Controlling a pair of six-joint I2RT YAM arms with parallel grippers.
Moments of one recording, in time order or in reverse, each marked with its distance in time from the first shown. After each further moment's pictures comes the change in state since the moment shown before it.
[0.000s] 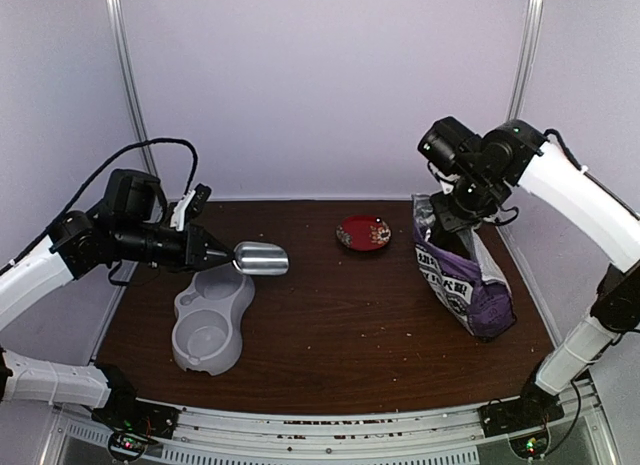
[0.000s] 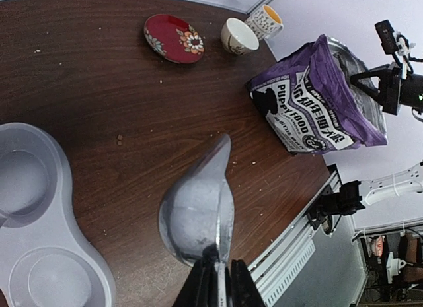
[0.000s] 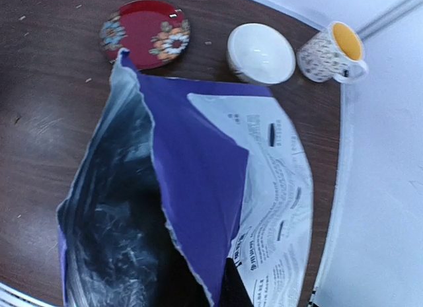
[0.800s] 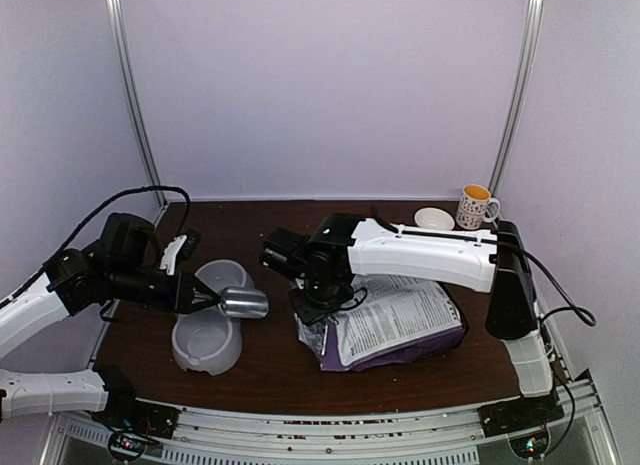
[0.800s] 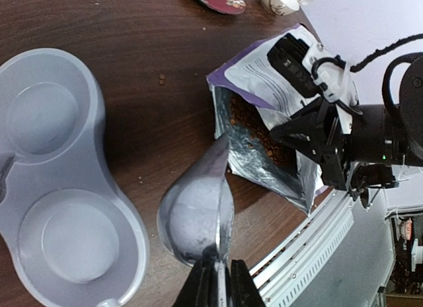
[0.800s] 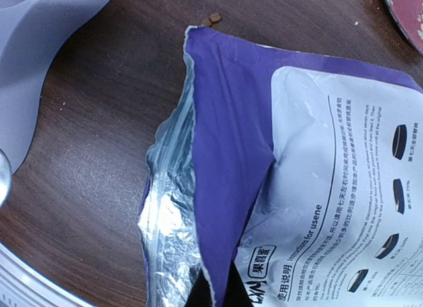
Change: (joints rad) left arm 0.005 -0.180 -0.254 -0.064 -0.057 0.056; right arm 0.438 0.626 0.207 0.243 -0.222 0.225
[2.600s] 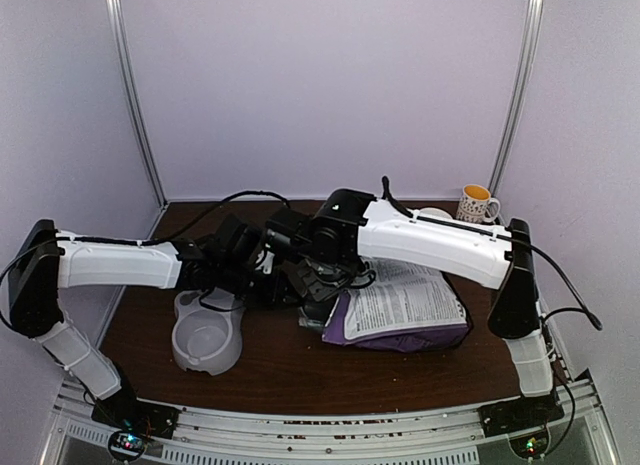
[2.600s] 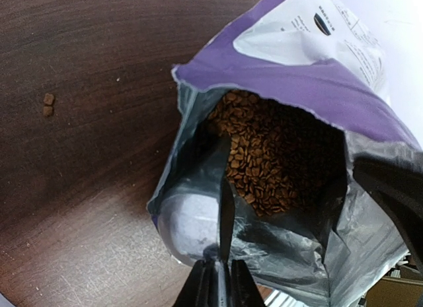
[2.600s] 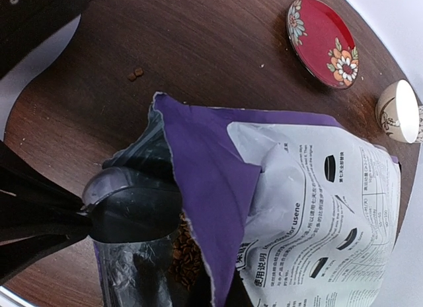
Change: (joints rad) left arm -0.179 0.723 0.166 0.496 0.035 -0.154; right arm -0.005 -0.021 0.143 -0.174 0.264 -0.057
